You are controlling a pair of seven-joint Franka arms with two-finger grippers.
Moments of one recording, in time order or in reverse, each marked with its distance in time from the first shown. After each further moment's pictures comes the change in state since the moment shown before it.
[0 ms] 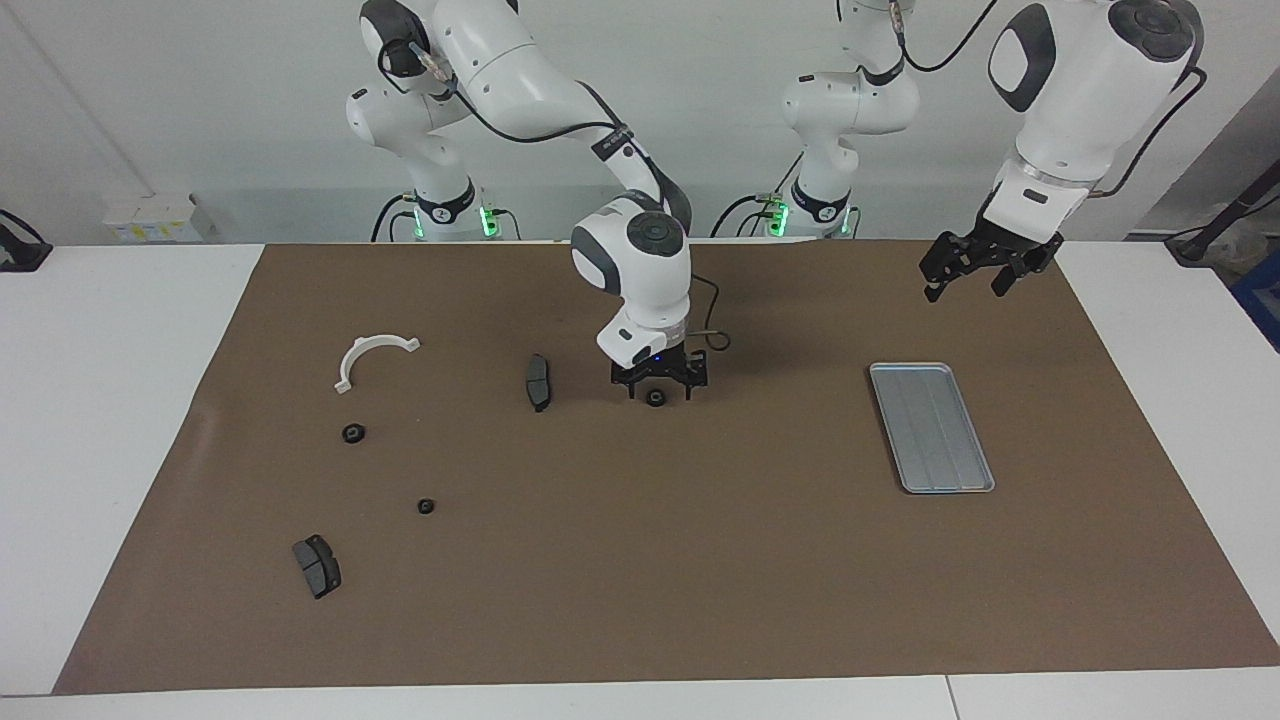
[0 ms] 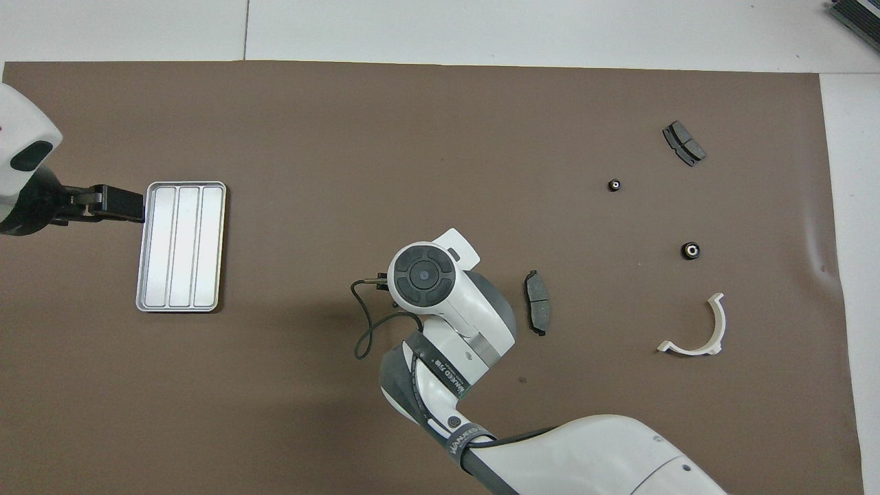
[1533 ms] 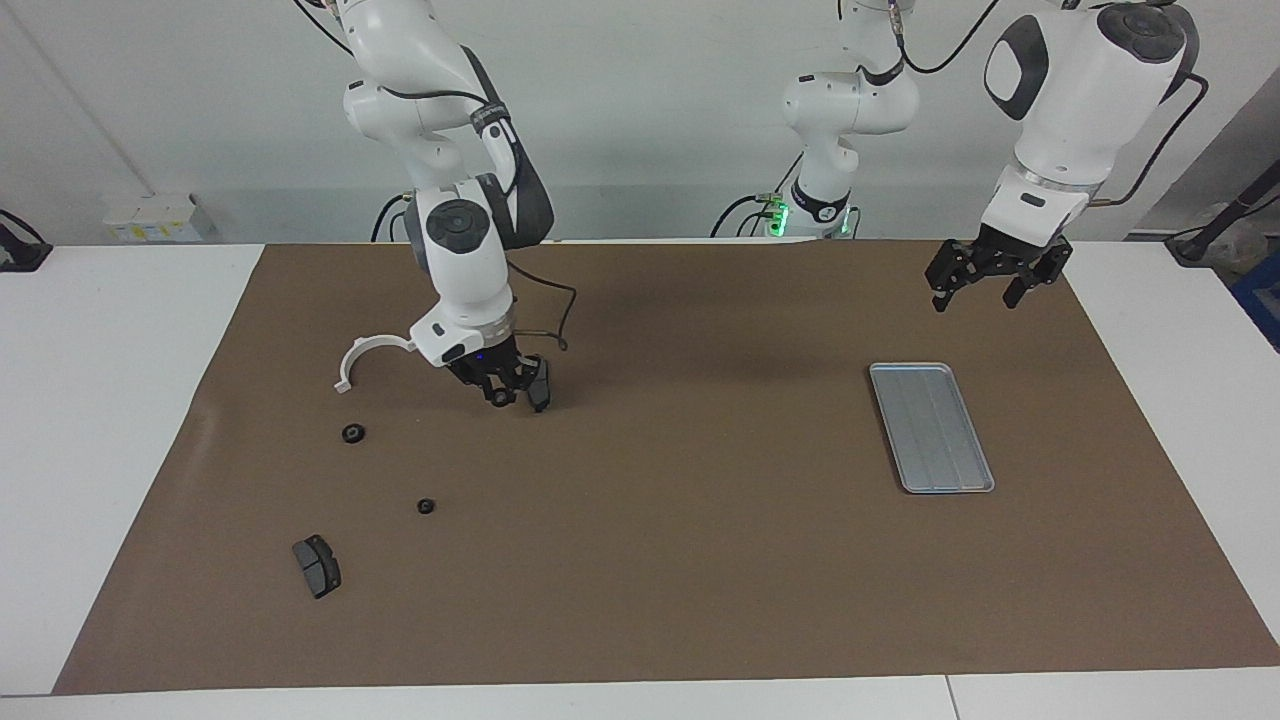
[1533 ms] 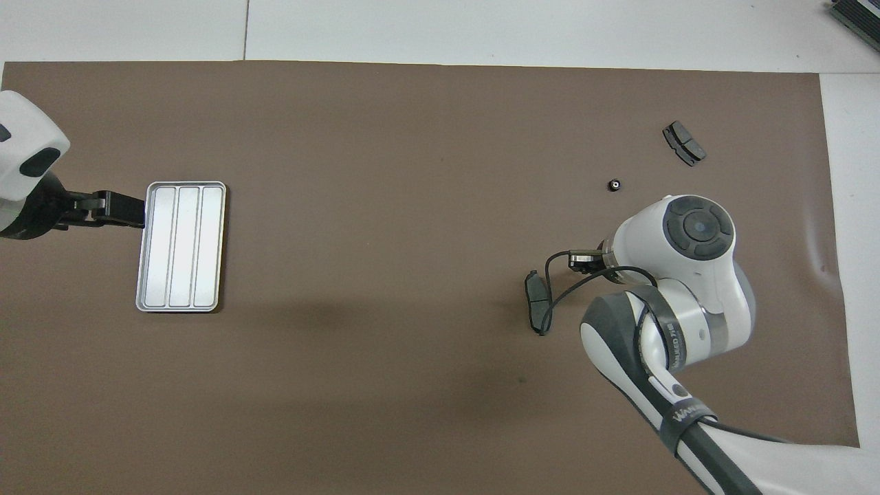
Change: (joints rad) left arm 0.000 -0.002 0.000 -0.022 0.008 0.001 0.002; right arm -0.449 -0.370 -0.023 -0.389 -0.003 -0.058 -0.444
